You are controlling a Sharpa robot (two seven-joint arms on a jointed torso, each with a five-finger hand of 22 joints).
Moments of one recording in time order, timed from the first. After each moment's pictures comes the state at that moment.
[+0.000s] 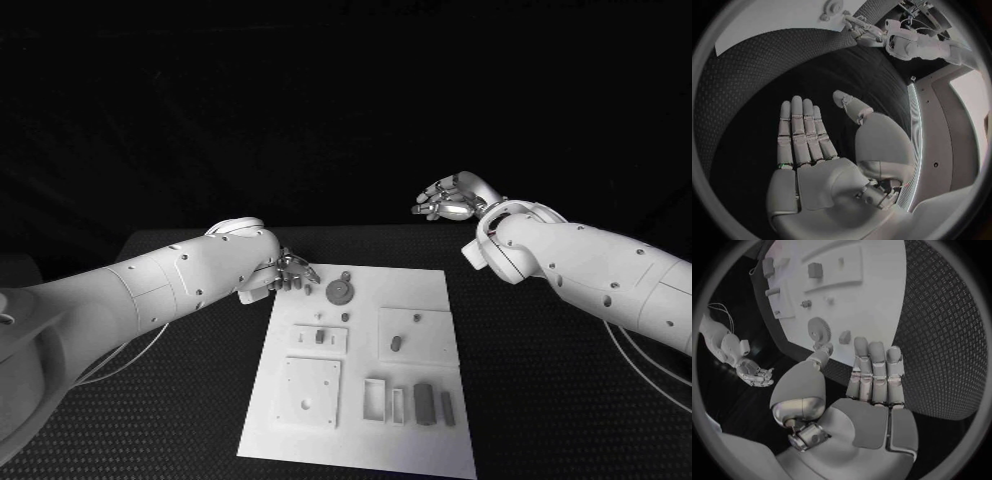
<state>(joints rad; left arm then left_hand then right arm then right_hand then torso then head) 1.34 -0.42 -0.15 0.90 -1.01 0.12 -0.52 0.79 -0.11 0.42 -0.05 0.08 0.99 0.08 0.25 0.75 1.23 -0.03 0.76 0.71 1.02 -0.11 1.21 0.54 0.05 0.77 -0.08 1.00 1.27 1.28 -0.61 0.04 1.07 -0.89 -0.39 0.05 1.00 -0.20 0.64 -0.22 0.29 0.86 0.19 0.28 0.47 0.93 0.11 0.62 0.23 0.97 0.09 0.46 0.63 0.24 0.74 0.19 0.40 1.07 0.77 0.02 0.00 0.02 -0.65</state>
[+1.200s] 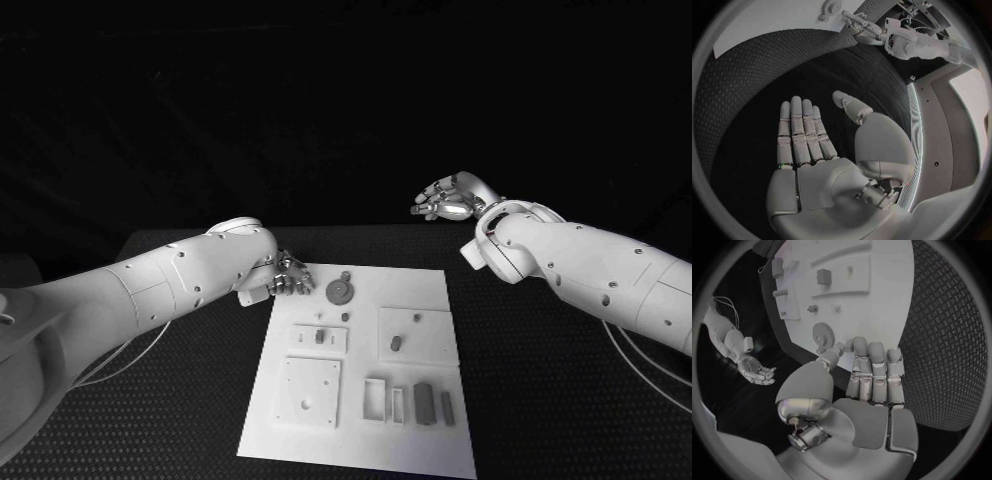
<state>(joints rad) 1.34 -0.42 -0.15 0.89 -0.93 0.17 -0.51 0.88 0.03 0.42 -0.15 0.11 1.01 0.08 0.25 0.73 1.23 -0.03 0.75 0.72 1.03 -0.11 1.22 0.55 0.05 0.77 -0.08 0.99 1.29 1.28 -0.60 0.04 1.06 -0.88 -0.38 0.05 1.00 -0.19 0.63 -0.22 0.29 0.85 0.19 0.28 0.46 0.93 0.12 0.59 0.19 0.97 0.10 0.42 0.61 0.24 0.73 0.20 0.37 1.07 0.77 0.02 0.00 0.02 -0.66</state>
